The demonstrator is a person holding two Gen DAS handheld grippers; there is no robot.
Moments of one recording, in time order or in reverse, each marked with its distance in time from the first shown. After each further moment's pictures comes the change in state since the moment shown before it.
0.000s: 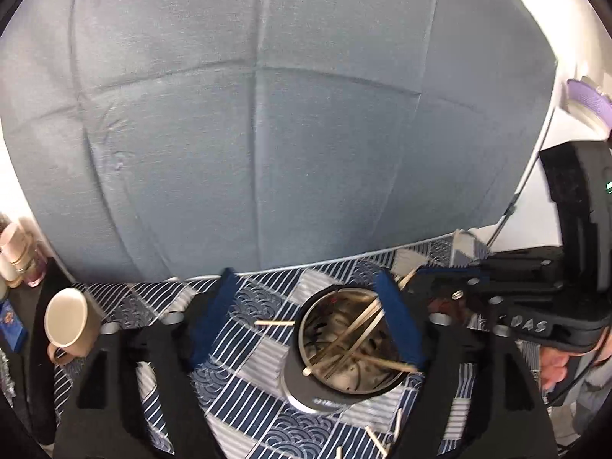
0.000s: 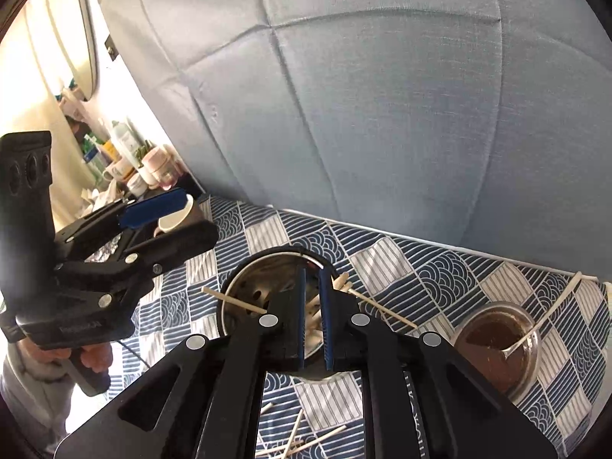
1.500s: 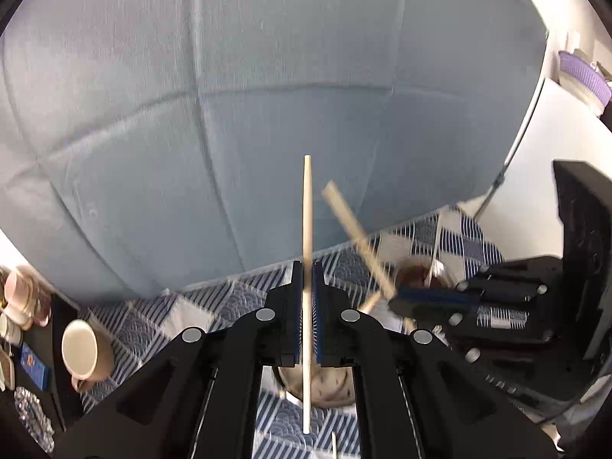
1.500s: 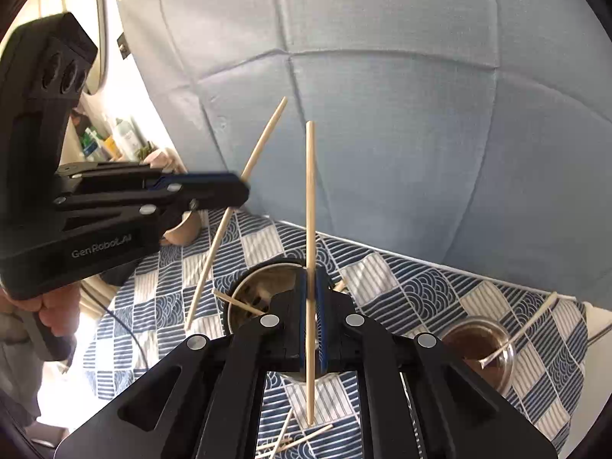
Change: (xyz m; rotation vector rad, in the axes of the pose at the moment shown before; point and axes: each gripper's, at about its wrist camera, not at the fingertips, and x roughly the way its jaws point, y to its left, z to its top) left arm 0.009 -0.027 0.055 0.101 0.092 -0.056; right arm -0.015 0.012 0.017 -0.061 -0.032 -0.033
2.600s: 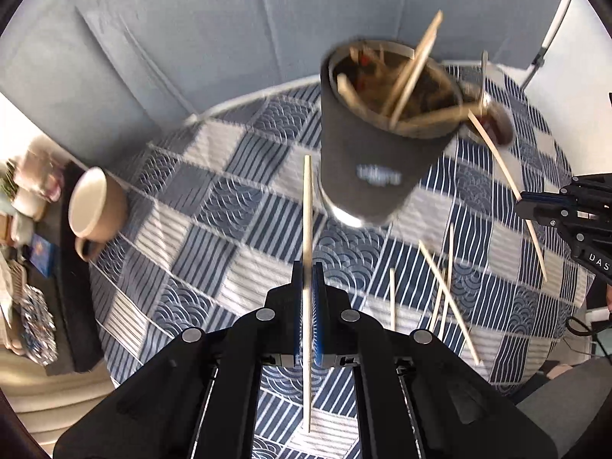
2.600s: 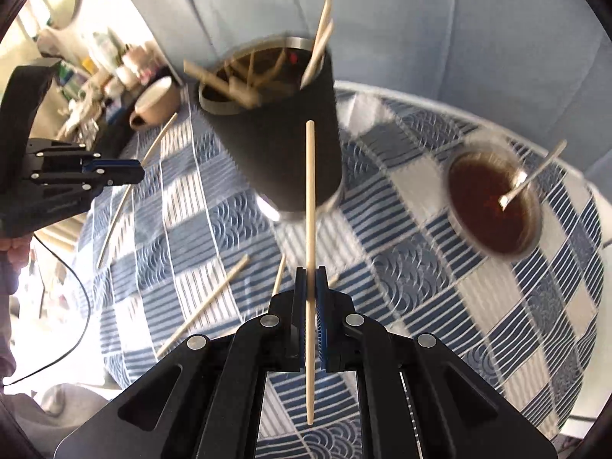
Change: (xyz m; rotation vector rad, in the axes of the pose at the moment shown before) left arm 0.012 0.020 -0.142 0.031 0.449 0.147; right arm 0.002 -0.002 -0.138 0.057 0.288 -0.057
